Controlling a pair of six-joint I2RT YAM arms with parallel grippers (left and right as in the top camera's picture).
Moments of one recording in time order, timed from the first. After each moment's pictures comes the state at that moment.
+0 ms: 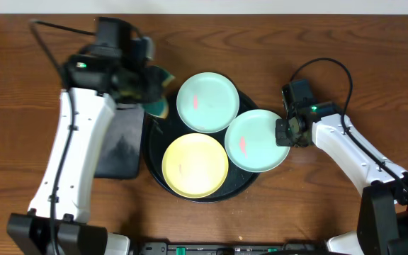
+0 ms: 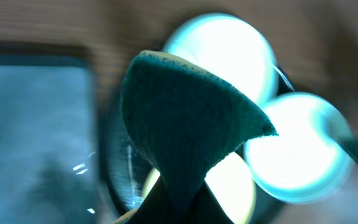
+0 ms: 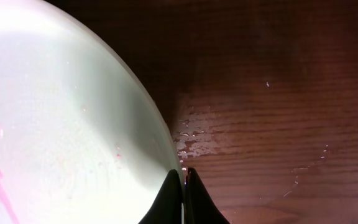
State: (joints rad) left arm -0.16 1.59 1.62 -1.17 0.23 -0.19; right arm 0.29 1.65 1.04 -0.77 0.08 0.31
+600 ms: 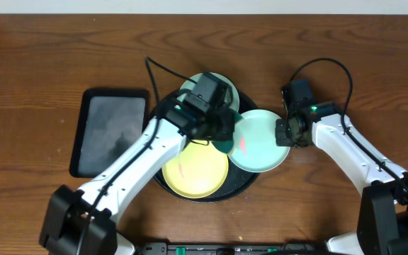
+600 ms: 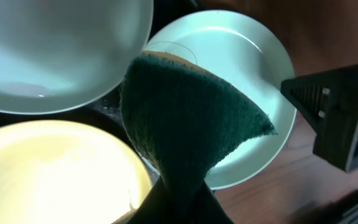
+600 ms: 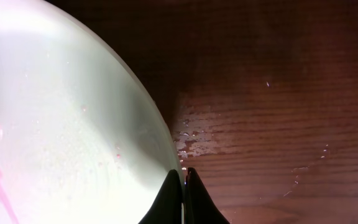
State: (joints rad) left arm -0.62 1.62 1.26 -0.74 0.25 -0.55; right arm 0.29 1.65 1.04 -0.77 0.08 0.31
